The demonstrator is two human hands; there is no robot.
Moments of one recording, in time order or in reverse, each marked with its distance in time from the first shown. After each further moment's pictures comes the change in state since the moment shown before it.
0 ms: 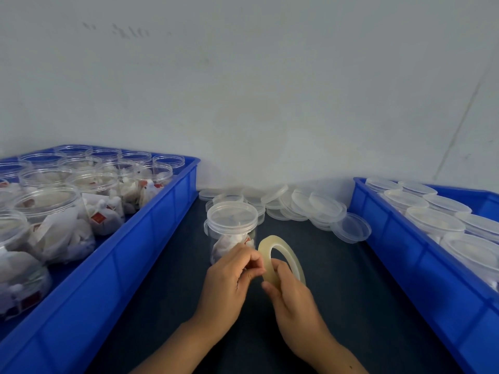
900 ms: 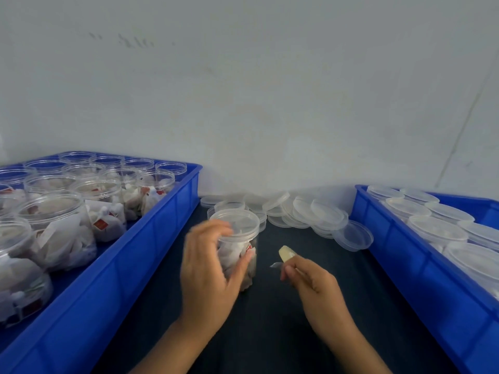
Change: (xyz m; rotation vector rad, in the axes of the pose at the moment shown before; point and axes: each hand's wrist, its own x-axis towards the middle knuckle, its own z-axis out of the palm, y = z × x) left_hand 0.014 0.000 -0.020 0.204 0.390 0.080; right_hand 0.013 0.006 -0.030 0.008 0.166 0.143
